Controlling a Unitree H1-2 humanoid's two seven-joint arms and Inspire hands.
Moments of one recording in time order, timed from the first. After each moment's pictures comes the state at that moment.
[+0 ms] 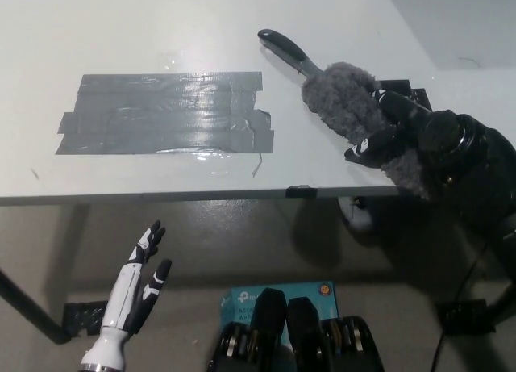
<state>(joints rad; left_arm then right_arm) -0.11 0.16 -0.06 0.33 0.27 -0.43 0.09 -0.99 -0.28 0.38 0.83 -0.40 0.34 0.35</state>
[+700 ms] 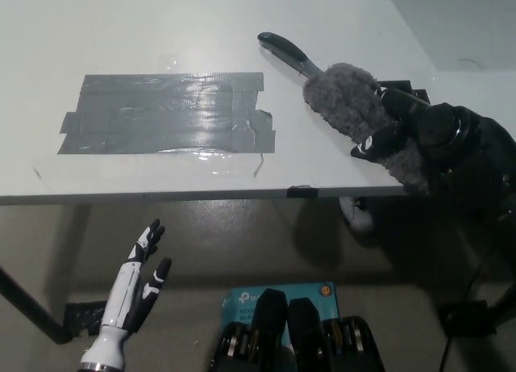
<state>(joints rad) -0.11 0.16 -0.06 0.33 0.27 -0.43 0.08 -1.06 -0.27 0.42 1.00 -0.43 0.26 0.31</state>
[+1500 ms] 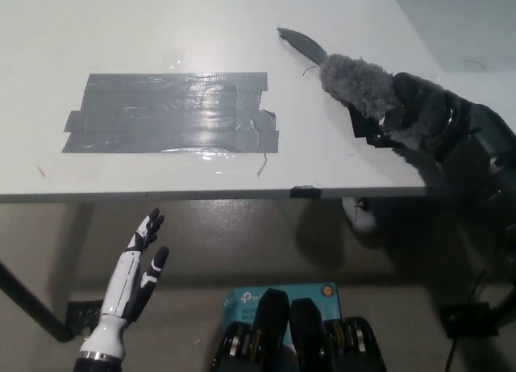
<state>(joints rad) -0.14 0.16 -0.05 0.33 0.27 -0.43 0.08 -1.14 -0.25 0.47 1.19 -0.49 0.24 0.19</state>
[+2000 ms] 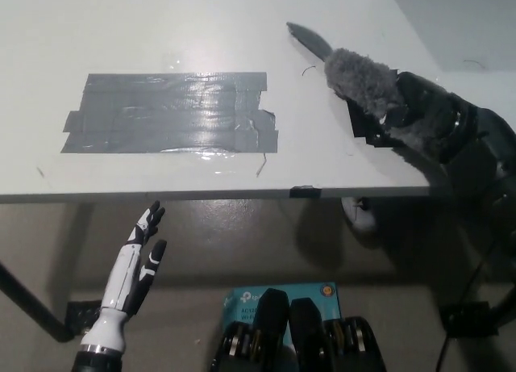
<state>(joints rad) -0.16 0.16 -0.05 0.34 0.25 -0.43 0.08 -1.10 -0.26 0.34 1.14 -0.44 0.21 0.17</state>
